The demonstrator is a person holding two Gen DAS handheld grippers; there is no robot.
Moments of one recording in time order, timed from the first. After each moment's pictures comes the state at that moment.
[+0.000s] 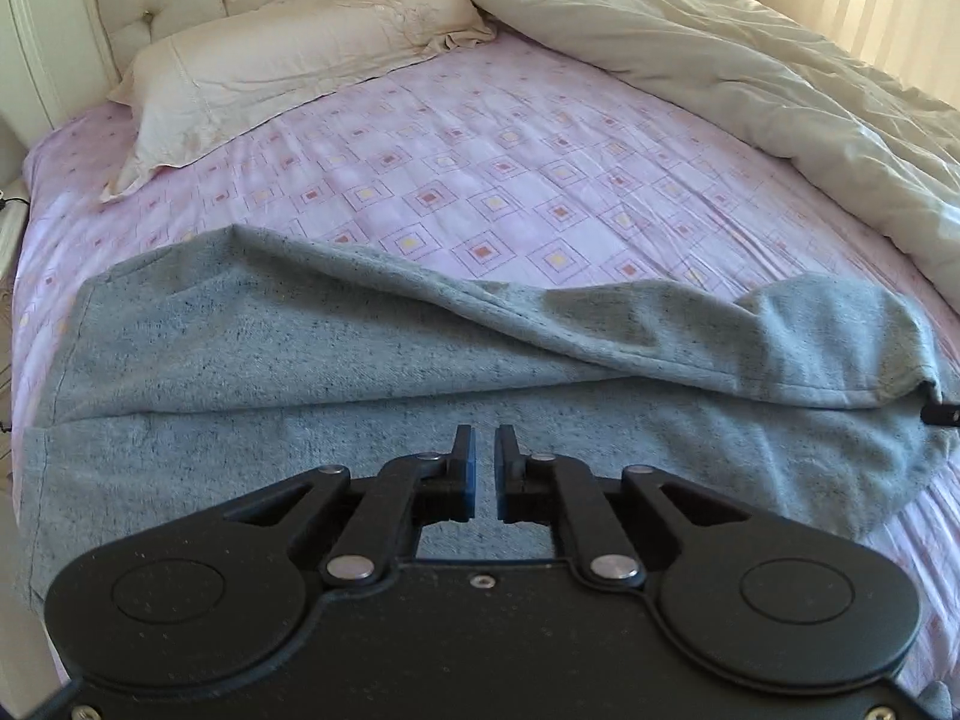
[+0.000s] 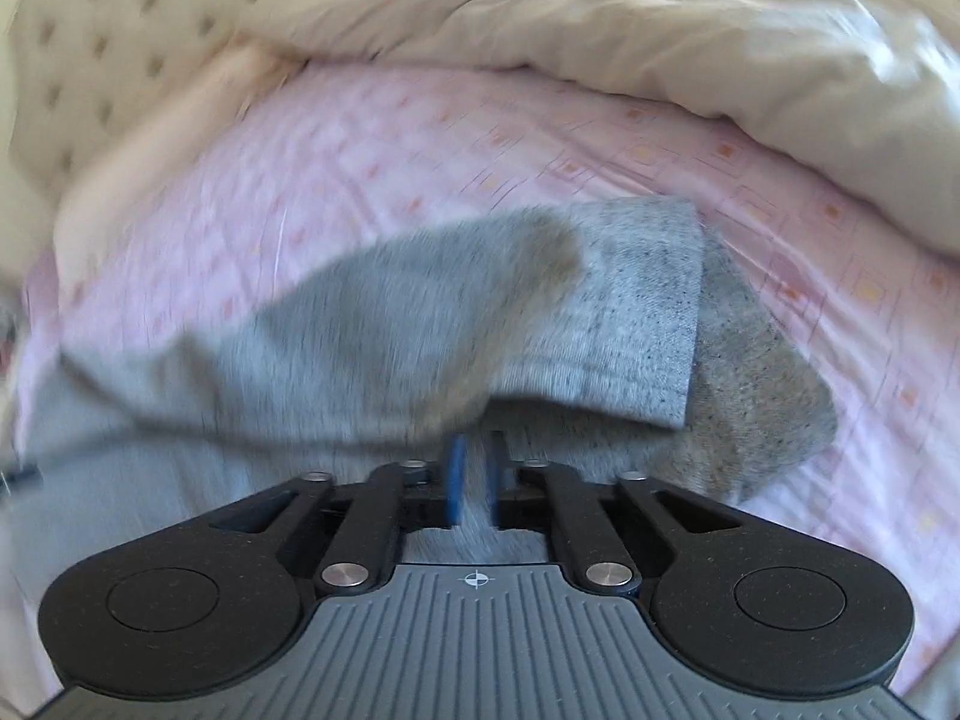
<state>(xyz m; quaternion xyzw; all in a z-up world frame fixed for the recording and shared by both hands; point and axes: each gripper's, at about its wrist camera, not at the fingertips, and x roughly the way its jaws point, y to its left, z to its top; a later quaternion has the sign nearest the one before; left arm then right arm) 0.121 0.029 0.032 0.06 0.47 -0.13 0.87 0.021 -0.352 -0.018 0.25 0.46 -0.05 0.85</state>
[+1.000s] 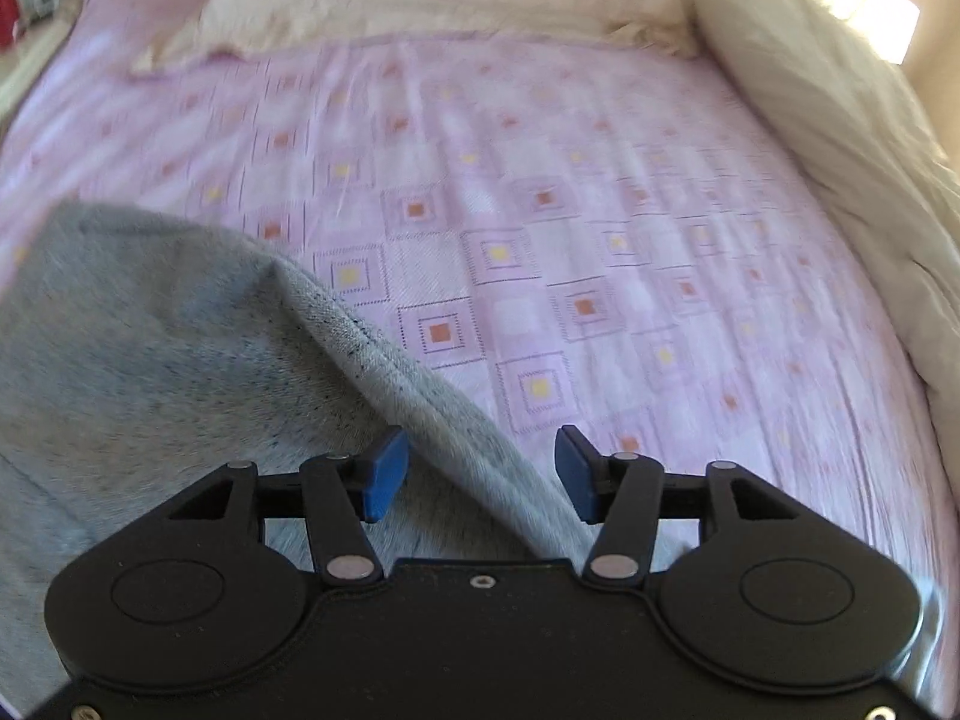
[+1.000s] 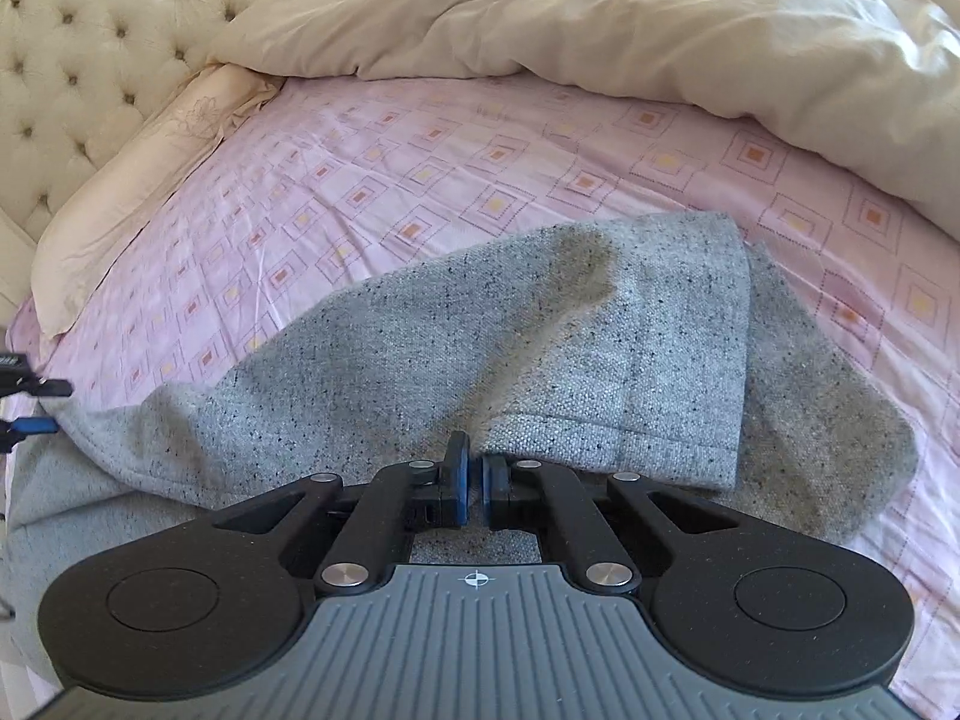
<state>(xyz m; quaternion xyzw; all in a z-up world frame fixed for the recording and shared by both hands) 0.297 0.081 -0.018 -0.12 0.55 -0.02 0.83 0.049 -0.342 -0.038 0.23 0.45 -0.07 0.86</state>
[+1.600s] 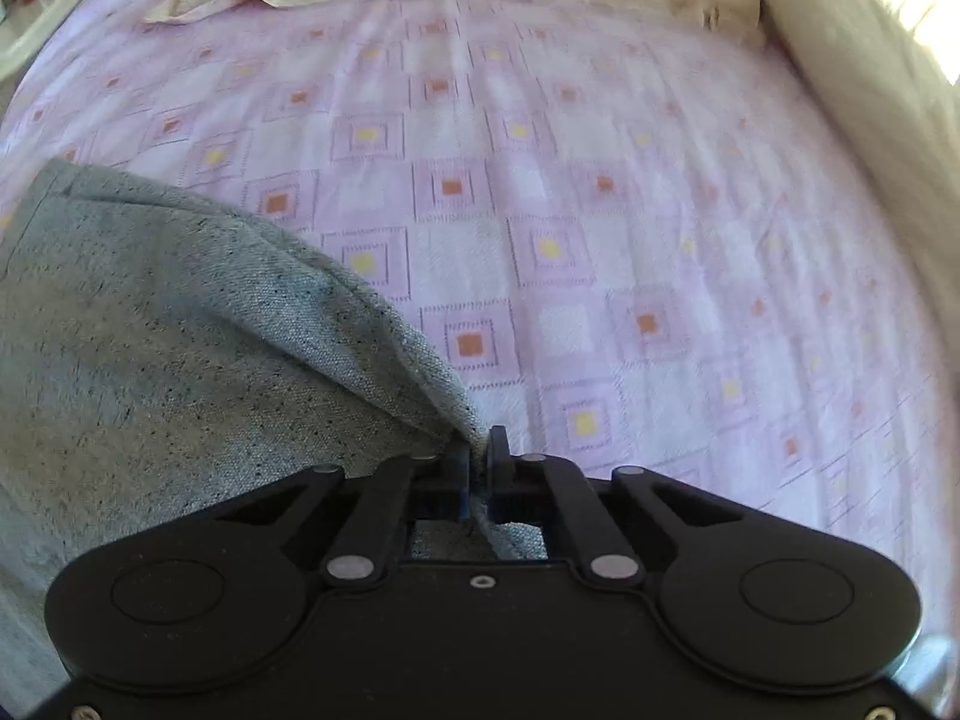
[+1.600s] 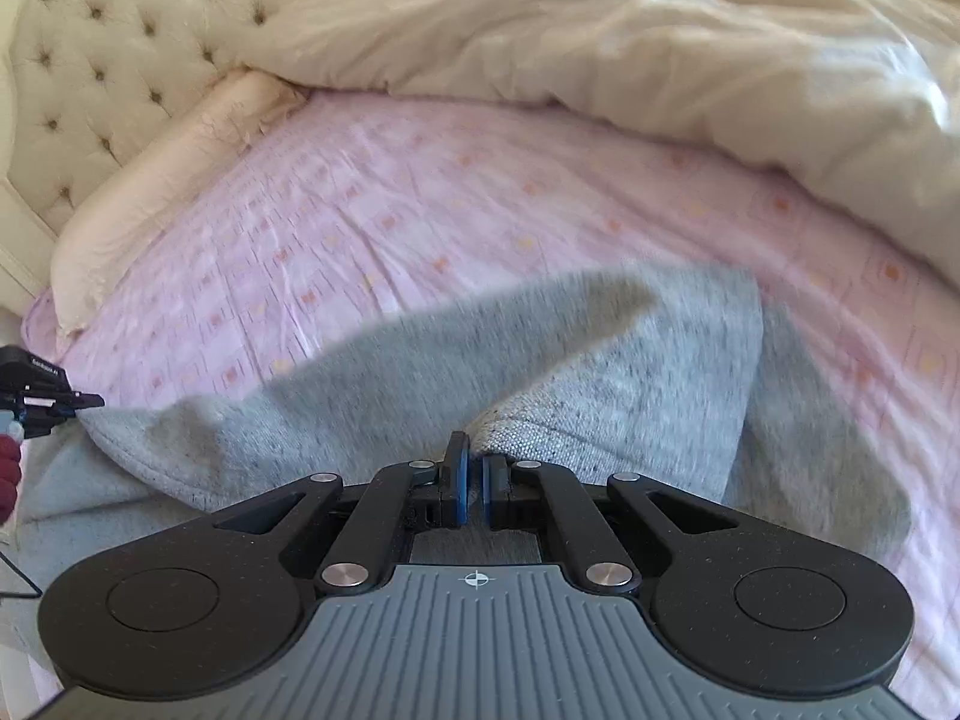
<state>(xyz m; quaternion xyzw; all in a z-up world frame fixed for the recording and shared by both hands) 0.310 0.084 -0.037 -0.14 0.56 0.02 0.82 0.060 -0.346 -0.017 0.22 0.43 -0.05 0.87</state>
